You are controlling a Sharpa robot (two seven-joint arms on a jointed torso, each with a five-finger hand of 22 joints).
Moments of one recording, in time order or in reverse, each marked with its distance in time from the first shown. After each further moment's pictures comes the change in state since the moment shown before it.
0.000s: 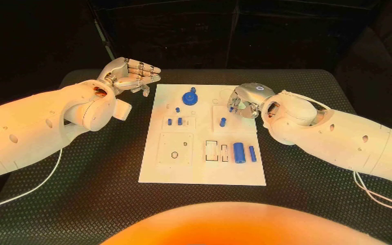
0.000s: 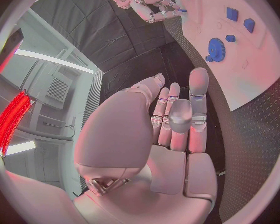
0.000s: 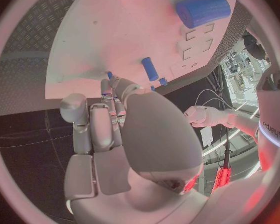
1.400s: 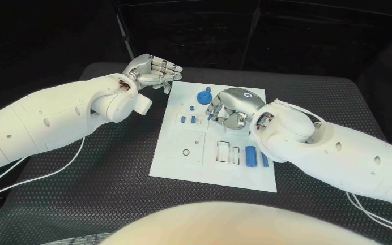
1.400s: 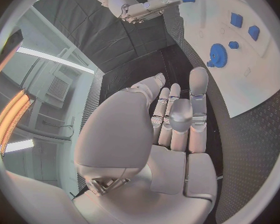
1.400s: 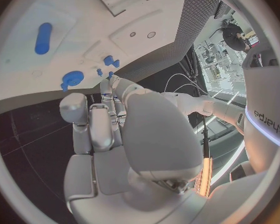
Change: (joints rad) left arm -0.001 0.025 0.000 -0.002 0.001 0.013 -0.009; left_hand 0.000 0.000 0.000 -0.006 0.000 -0.004 0.004 0.000 -0.001 -0.028 0.007 0.004 -0.003 -0.011 0.003 -0.004 -0.011 0.000 -0.010 0.002 -0.023 -0.012; right arm 0.005 0.090 -0.034 0.180 0.036 -0.026 0.010; right_hand -0.008 0.000 0.014 -0.008 -0.004 -0.001 -0.001 -0.006 0.000 0.000 0.000 -0.003 0.000 0.000 0.000 0.000 0.000 0.000 0.000 0.000 0.000 0.004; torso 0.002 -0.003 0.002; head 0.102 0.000
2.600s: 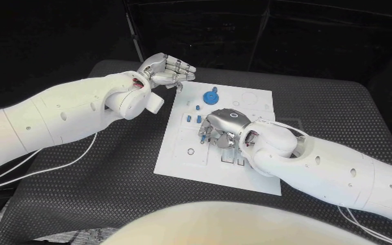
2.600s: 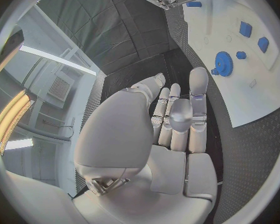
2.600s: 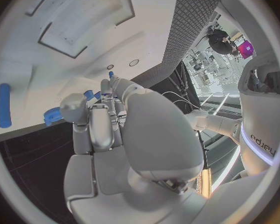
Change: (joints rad) left arm 0.000 0.020 0.000 0.006 0.000 0.013 -0.001; left_hand 0.000 0.000 0.000 0.000 0.000 0.000 0.000 0.000 -0.001 0.000 0.000 0.000 0.000 0.000 0.000 0.000 0.000 0.000 0.000 0.000 0.000 0.000; right arm -0.005 0.100 -0.093 -0.077 -0.010 0.047 0.043; right_hand -0.005 -0.004 0.005 -0.005 0.000 -0.002 -0.002 -0.003 -0.001 0.000 0.000 -0.004 0.000 0.000 0.000 0.000 -0.002 0.000 0.000 0.000 0.000 -0.005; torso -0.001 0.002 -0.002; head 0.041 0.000
